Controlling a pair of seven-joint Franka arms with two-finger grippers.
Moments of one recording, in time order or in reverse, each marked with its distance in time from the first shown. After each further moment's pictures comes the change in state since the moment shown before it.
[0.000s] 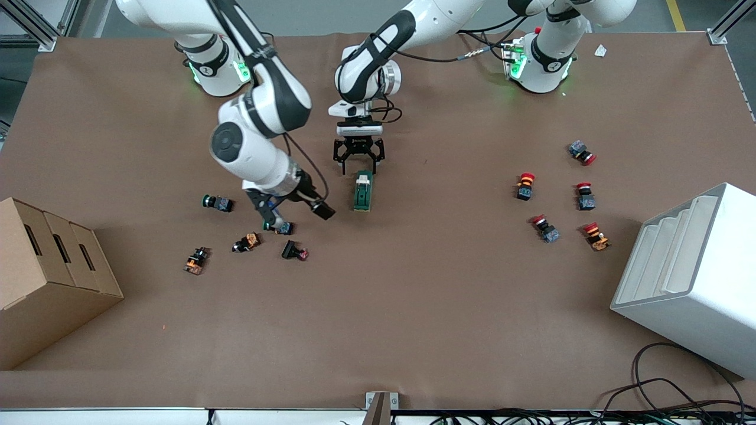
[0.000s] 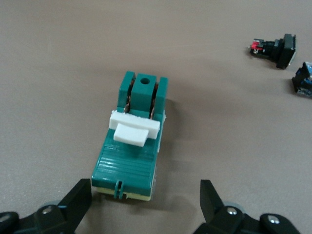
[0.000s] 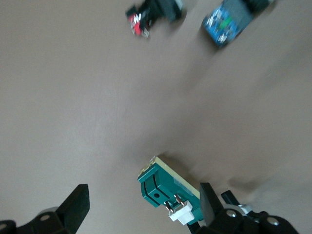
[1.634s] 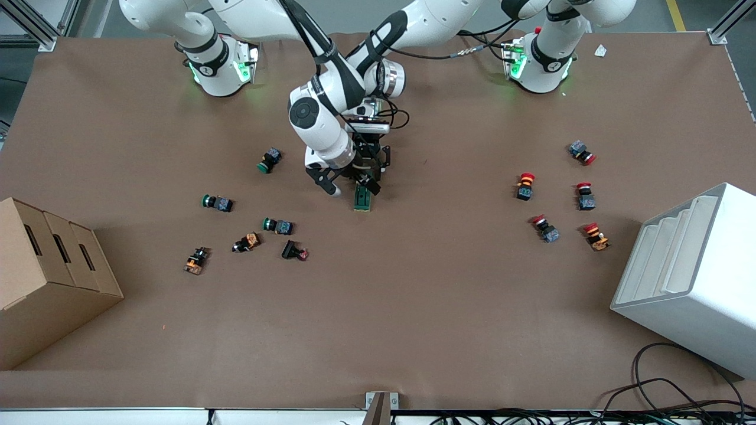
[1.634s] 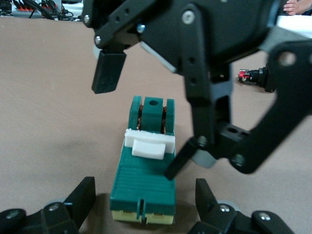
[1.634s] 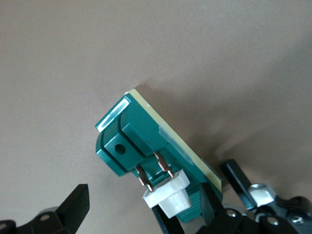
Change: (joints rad) left arm -0.035 0.037 0.002 -0.051 0.239 -0.194 -0.144; right arm 0.274 0.144 0.000 -0.086 0.135 0.365 0.008
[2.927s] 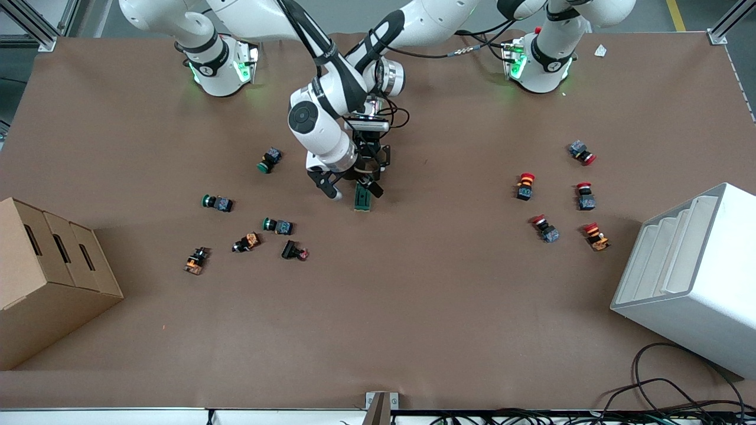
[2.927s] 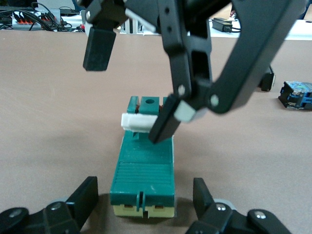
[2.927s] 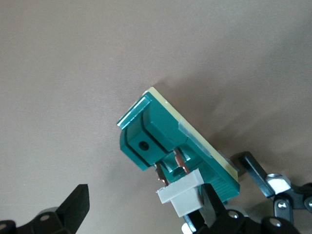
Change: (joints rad) left arm -0.014 0.012 0.003 -0.001 0.020 -0.035 0.004; right arm -0.025 -0.003 -0.009 0.062 0.023 -0.082 0.000
